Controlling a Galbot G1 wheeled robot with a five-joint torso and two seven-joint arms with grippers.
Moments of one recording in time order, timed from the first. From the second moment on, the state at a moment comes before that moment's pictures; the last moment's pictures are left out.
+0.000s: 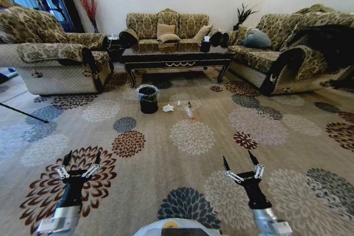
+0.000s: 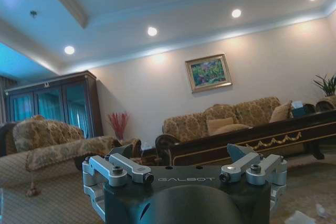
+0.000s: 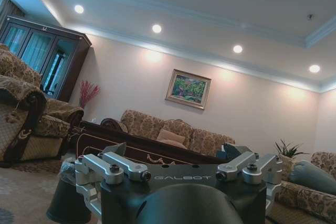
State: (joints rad) left arm 1.90 -1.42 -0.94 -2.16 -0.22 -0.50 0.07; right arm -1.89 1.44 0.79 2.11 0.10 0.64 -0.22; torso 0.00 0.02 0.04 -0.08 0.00
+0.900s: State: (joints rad) left arm 1.87 -1.38 -0.98 -2.12 -0.28 -0.40 0.11; right arm -1.90 1.39 0.78 2.10 0.09 0.56 -0.13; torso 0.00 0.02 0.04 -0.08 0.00
